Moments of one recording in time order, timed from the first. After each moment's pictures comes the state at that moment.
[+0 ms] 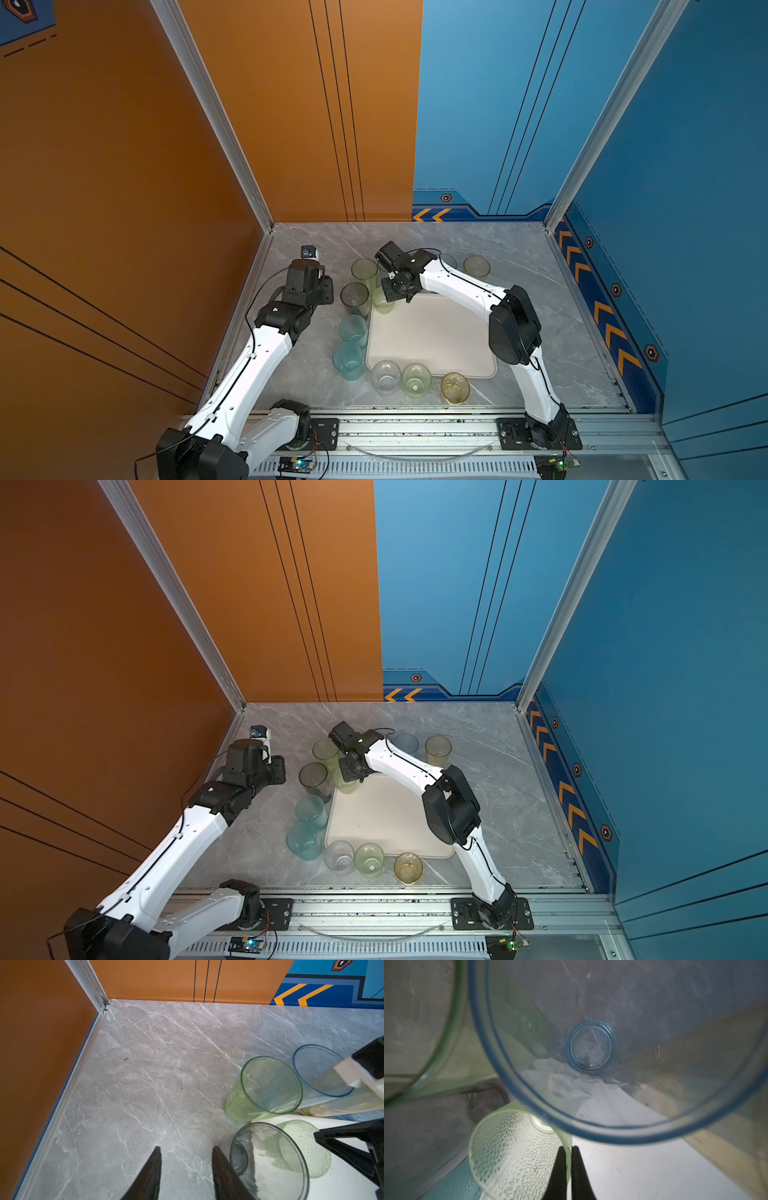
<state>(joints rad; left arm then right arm) -0.23 1.05 0.90 -0.50 -0.23 -0.20 0.81 2.18 1.95 -0.94 0.09 0.44</state>
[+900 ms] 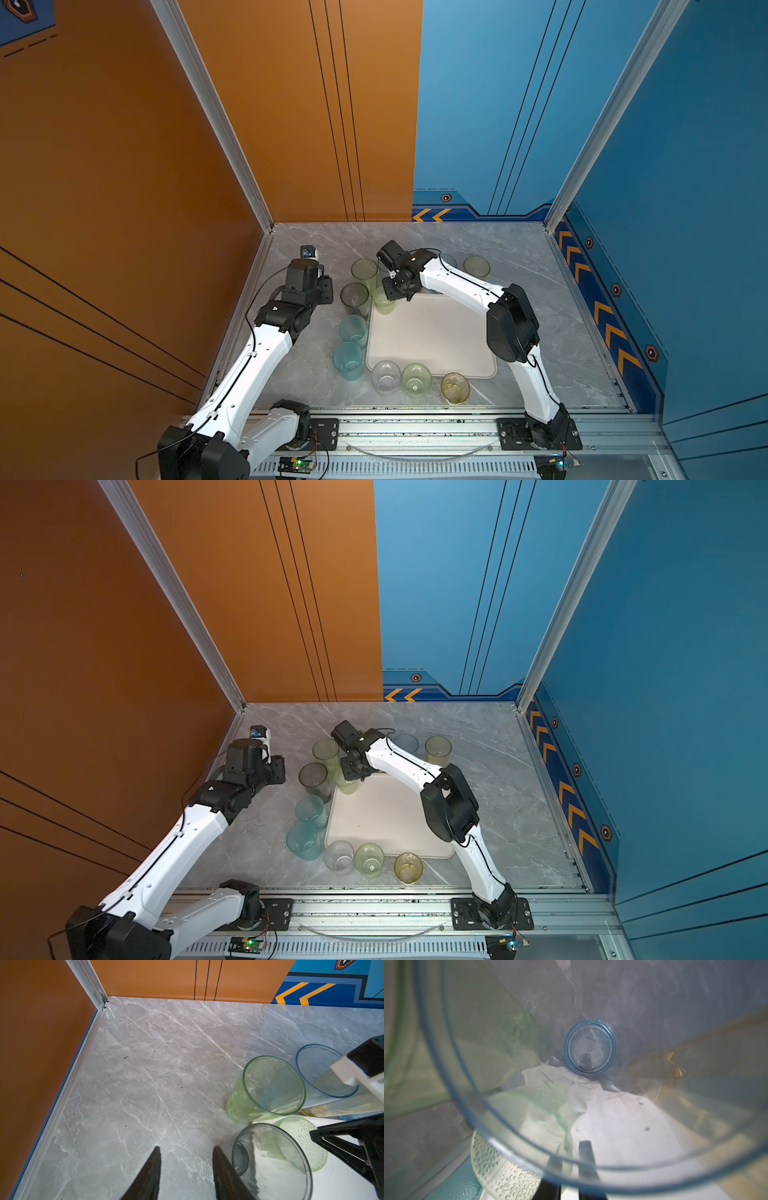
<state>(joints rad) -0.21 1.06 0.90 -0.50 -0.21 -0.20 0.79 2.20 1.96 -0.94 0.06 0.44</state>
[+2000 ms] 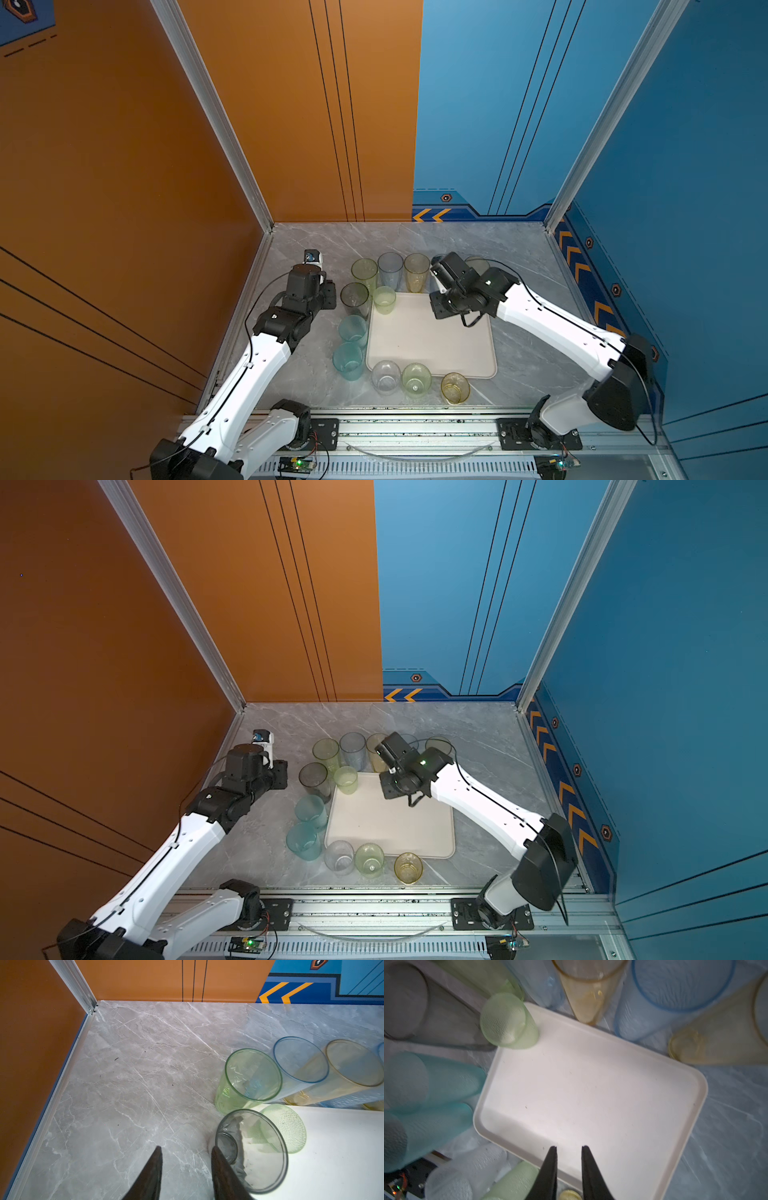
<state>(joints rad) -0.28 0.98 0.88 -0.53 -0.21 -0.20 0.78 1.44 1.30 -0.99 0.09 0.46</state>
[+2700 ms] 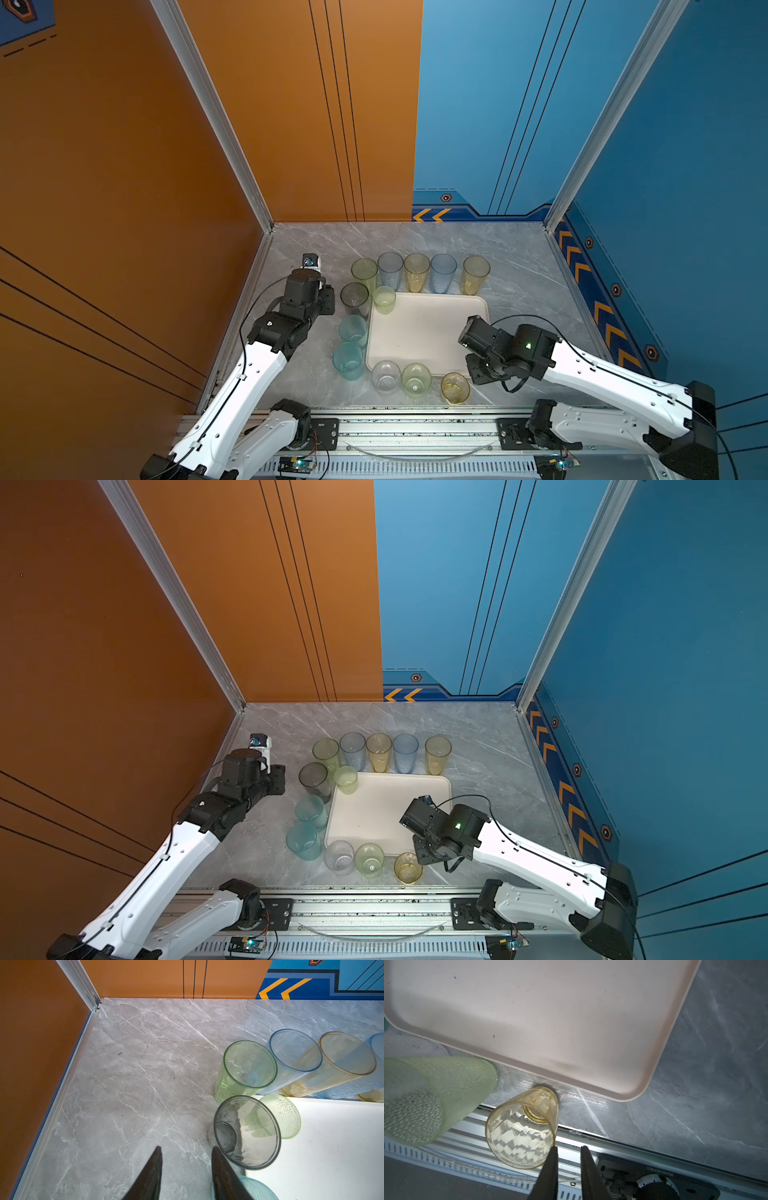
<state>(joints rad) -0.30 0.93 0.89 -0.60 -0.24 -0.22 1.01 1.09 0.92 -1.19 0.08 0.78</state>
